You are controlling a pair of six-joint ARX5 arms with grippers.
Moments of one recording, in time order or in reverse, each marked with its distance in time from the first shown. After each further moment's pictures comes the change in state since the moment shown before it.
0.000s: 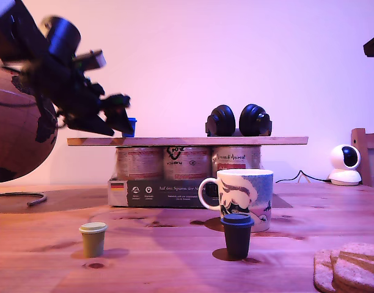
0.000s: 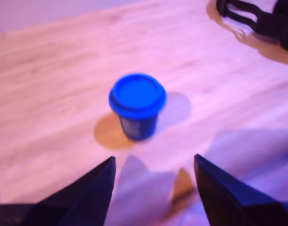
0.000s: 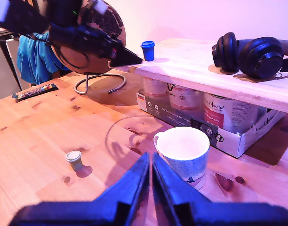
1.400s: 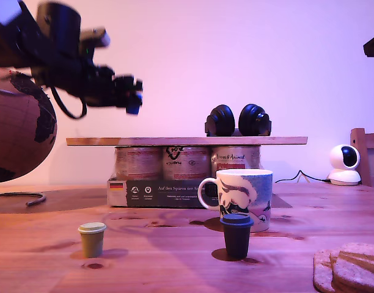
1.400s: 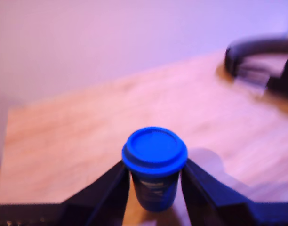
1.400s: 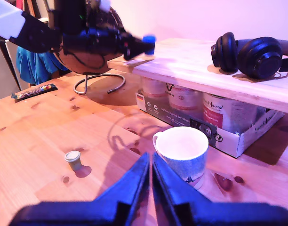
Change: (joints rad) left arm -0.018 0.147 -0.015 0.441 -0.038 0.000; right arm 0.000 0.000 0.000 0.001 0.000 0.000
